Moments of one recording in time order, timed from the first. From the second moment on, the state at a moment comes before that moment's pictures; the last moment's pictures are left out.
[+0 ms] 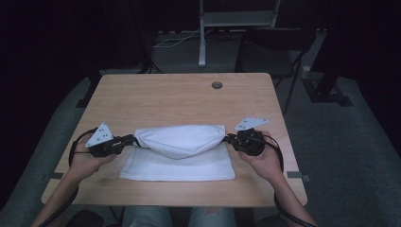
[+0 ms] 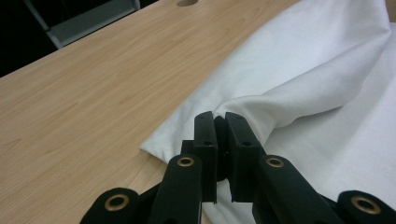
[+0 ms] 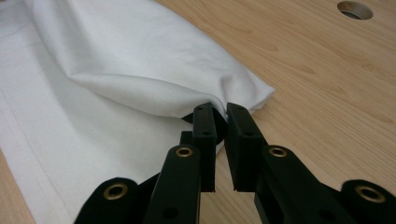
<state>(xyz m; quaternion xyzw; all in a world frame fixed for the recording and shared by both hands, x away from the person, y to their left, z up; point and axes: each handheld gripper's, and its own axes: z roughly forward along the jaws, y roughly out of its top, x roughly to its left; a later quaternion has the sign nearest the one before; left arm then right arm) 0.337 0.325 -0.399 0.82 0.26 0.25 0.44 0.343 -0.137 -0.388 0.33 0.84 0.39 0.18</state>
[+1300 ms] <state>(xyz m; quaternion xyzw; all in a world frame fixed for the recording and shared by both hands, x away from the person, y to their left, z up) 0.317 0.330 -0.398 0.82 0.25 0.25 0.44 0.319 -0.136 -0.386 0.32 0.84 0.40 0.18</state>
